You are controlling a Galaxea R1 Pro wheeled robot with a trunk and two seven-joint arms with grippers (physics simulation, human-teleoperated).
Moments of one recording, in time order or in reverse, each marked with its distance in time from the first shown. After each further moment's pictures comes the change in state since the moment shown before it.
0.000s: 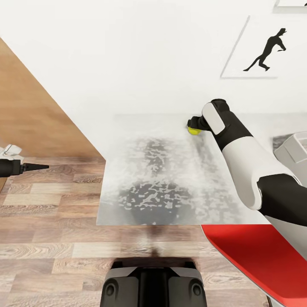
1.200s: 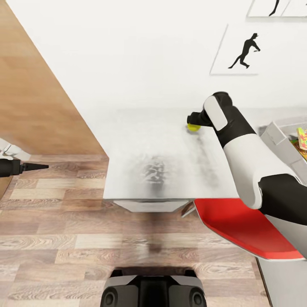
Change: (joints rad) left arm 0.000 0.001 0.001 -0.001 0.000 0.000 0.000; right arm -0.008 0.001 -0.003 -0.075 -0.001 0.094 0.004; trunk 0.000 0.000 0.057
